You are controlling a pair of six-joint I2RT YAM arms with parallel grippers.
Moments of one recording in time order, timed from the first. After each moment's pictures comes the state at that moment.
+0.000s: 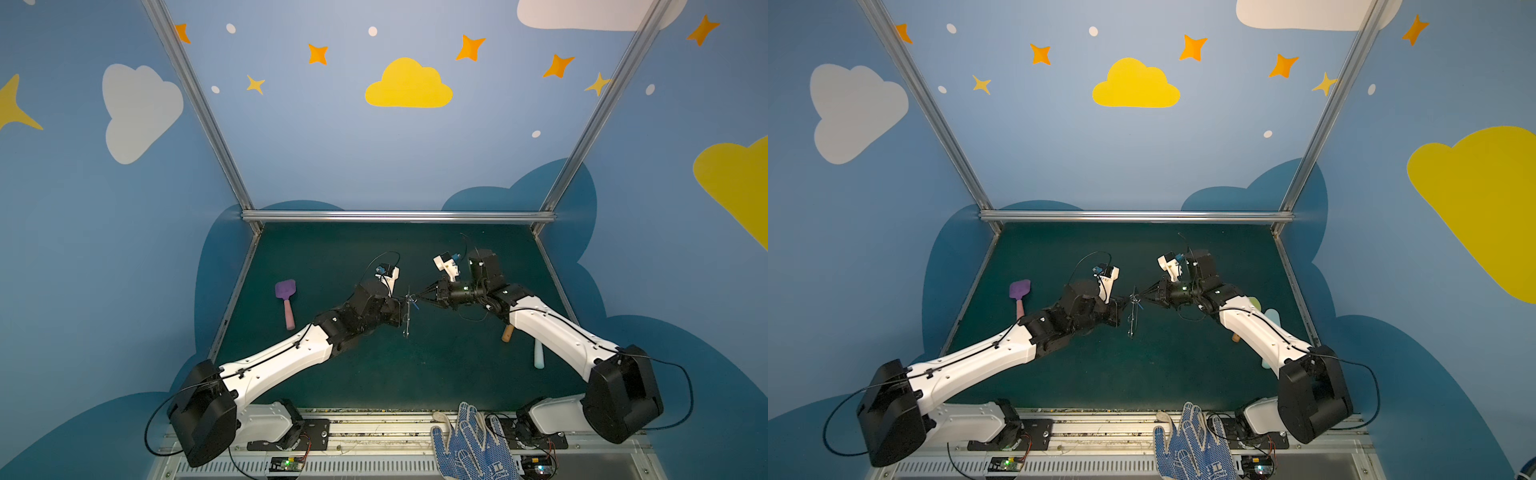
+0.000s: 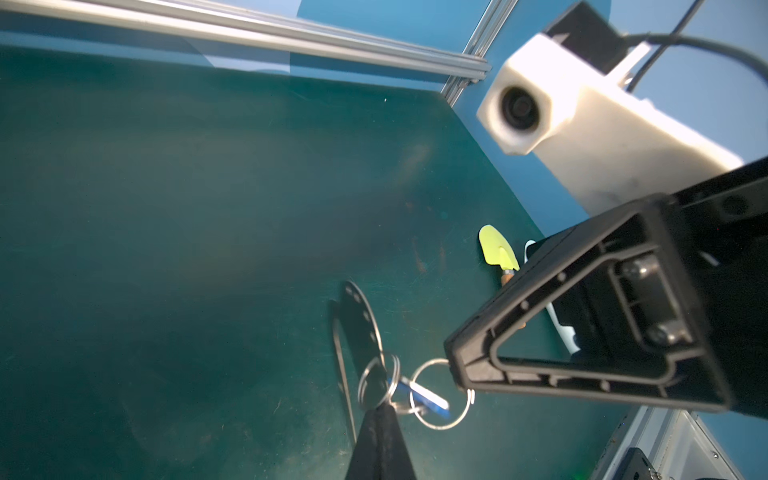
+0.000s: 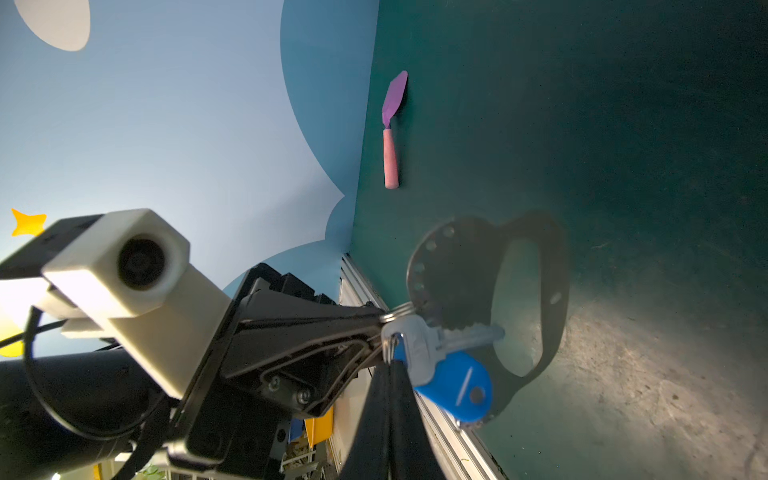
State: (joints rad) left arm -0.81 1.27 0.89 -0.11 -0.05 -0.49; right arm 0.51 1.41 1.00 -0.23 -0.84 0.79
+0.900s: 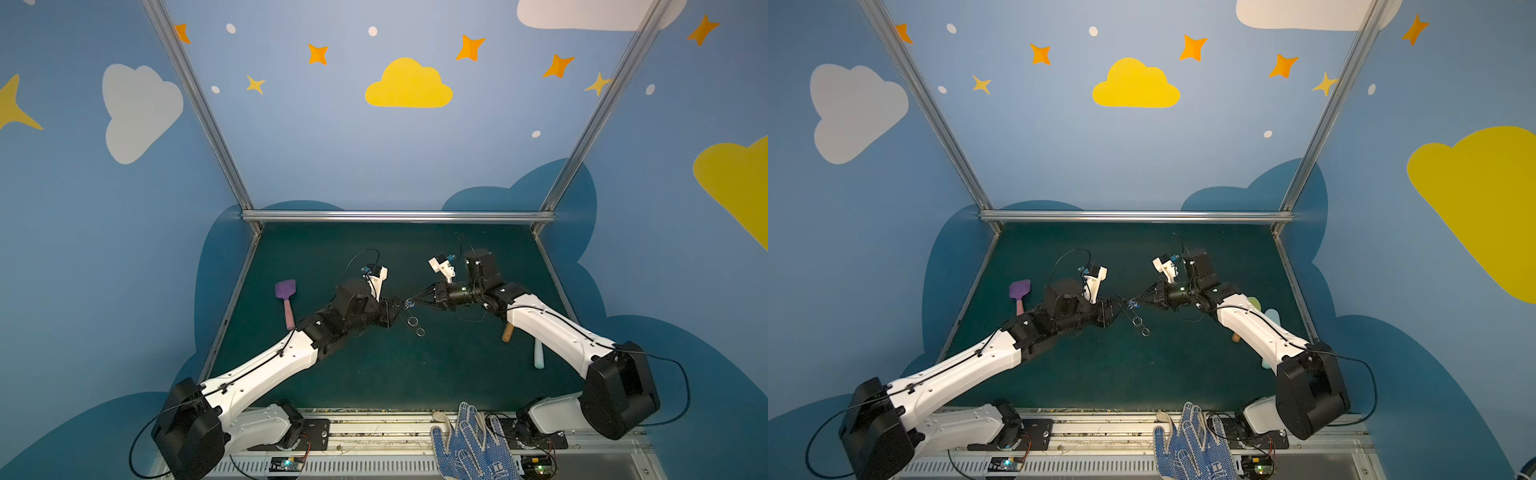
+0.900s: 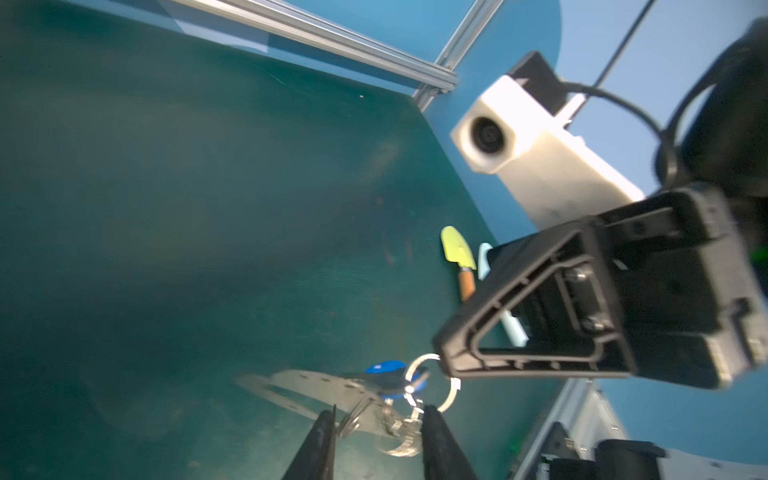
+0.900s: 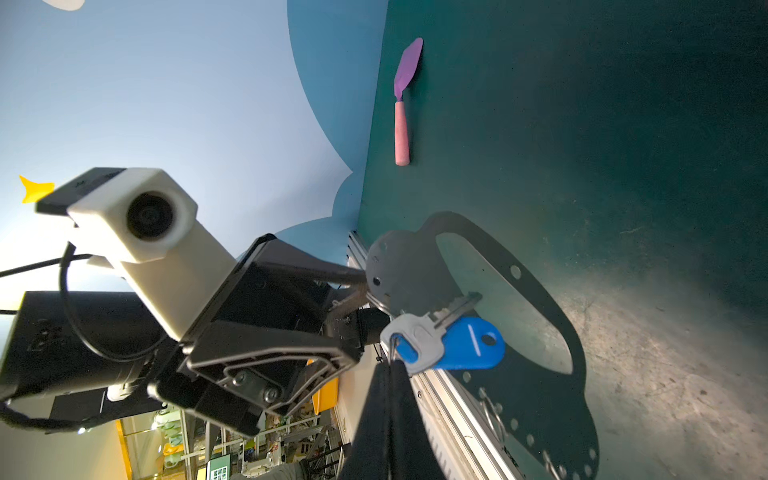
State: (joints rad) left arm -0.72 1.17 0.82 -0.10 0.16 -0.57; right arm 0.52 1.42 1.01 -0.24 -0.89 0.78
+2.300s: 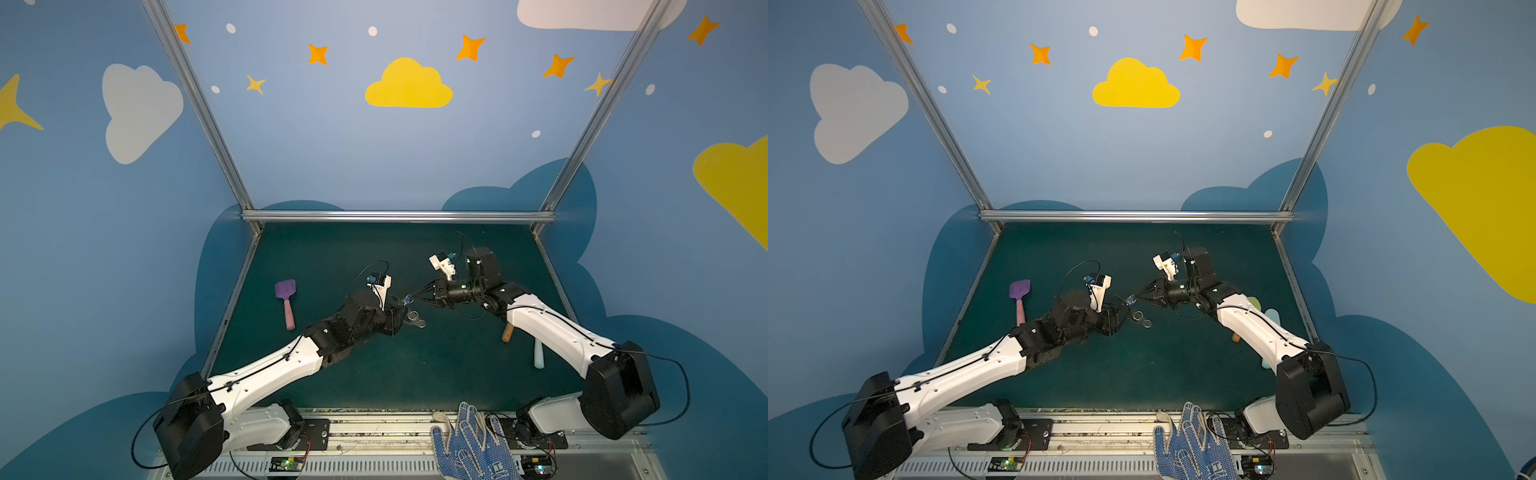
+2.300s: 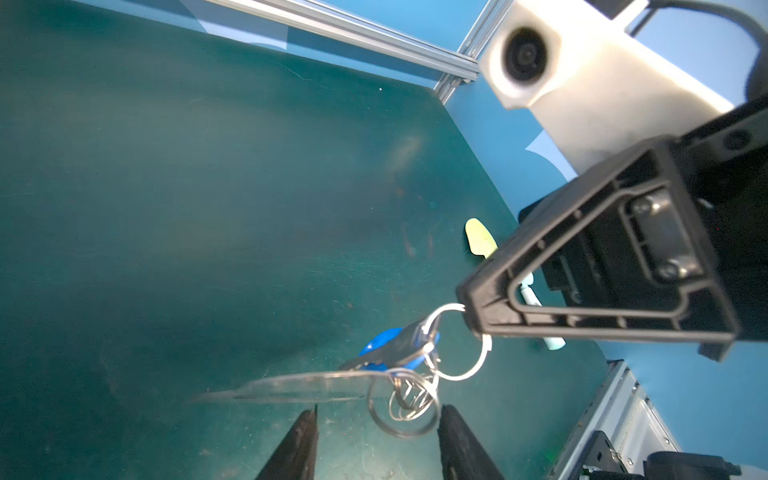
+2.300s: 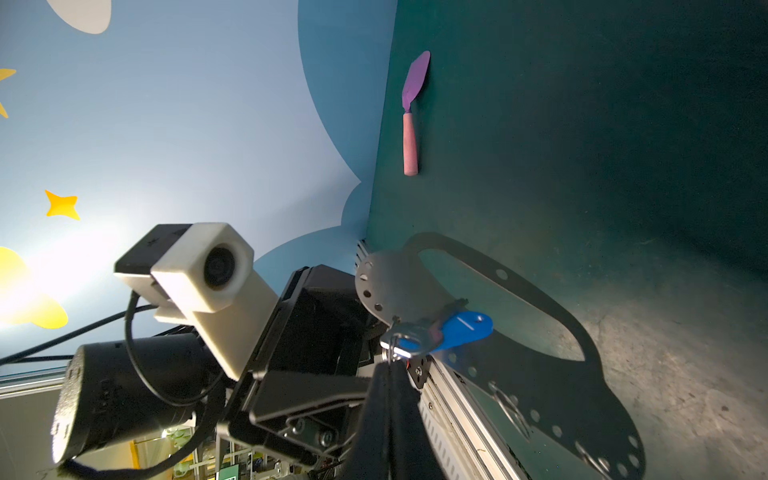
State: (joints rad) left arm -0.81 1.19 0.77 -0.07 -0.01 -0.56; right arm 0.52 1.42 1.01 -0.18 -0.89 0.84
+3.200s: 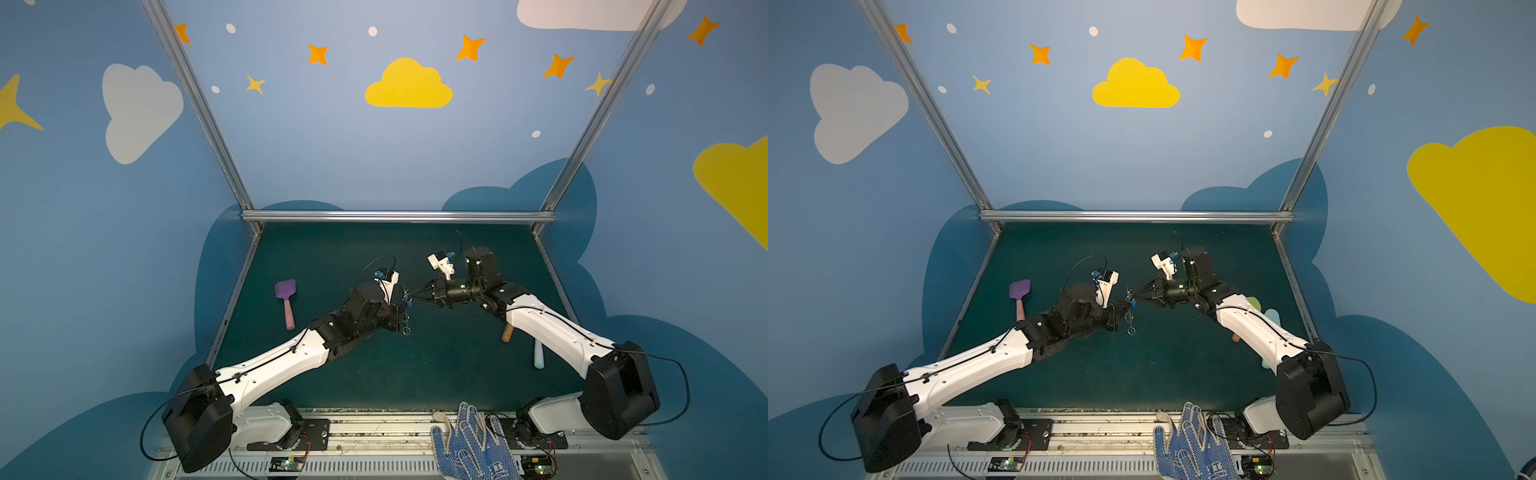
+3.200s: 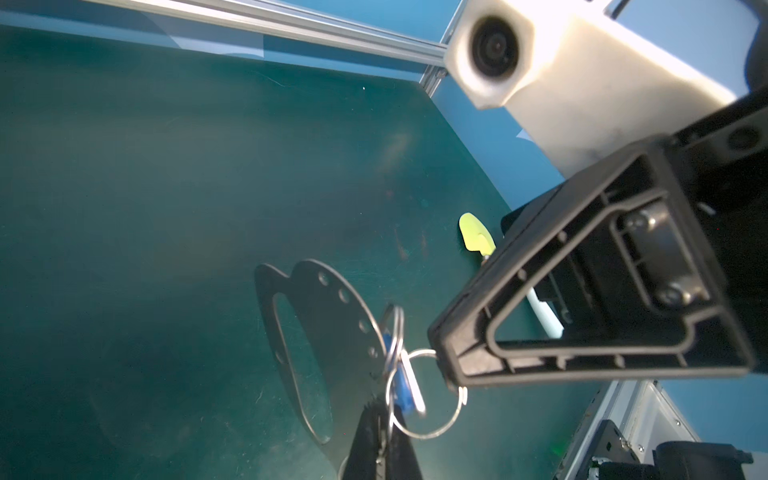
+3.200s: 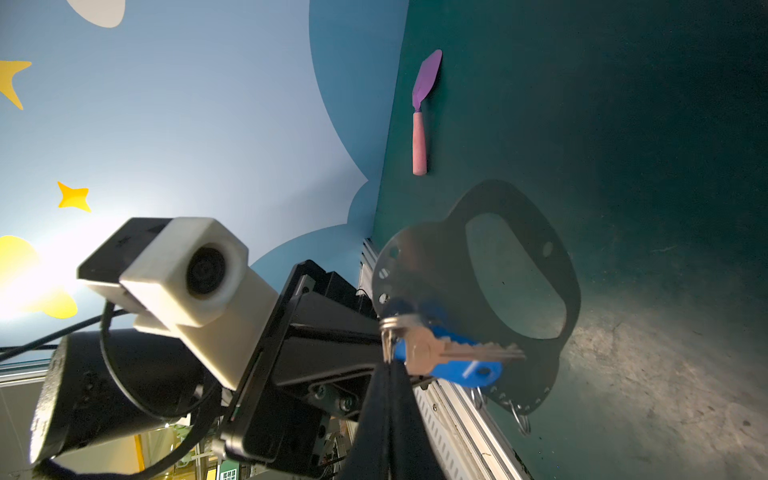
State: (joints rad) left arm -0.80 1.25 0.83 -0.08 0.02 -0.48; right arm 0.53 1.42 1.01 -0.16 -0.90 0.84
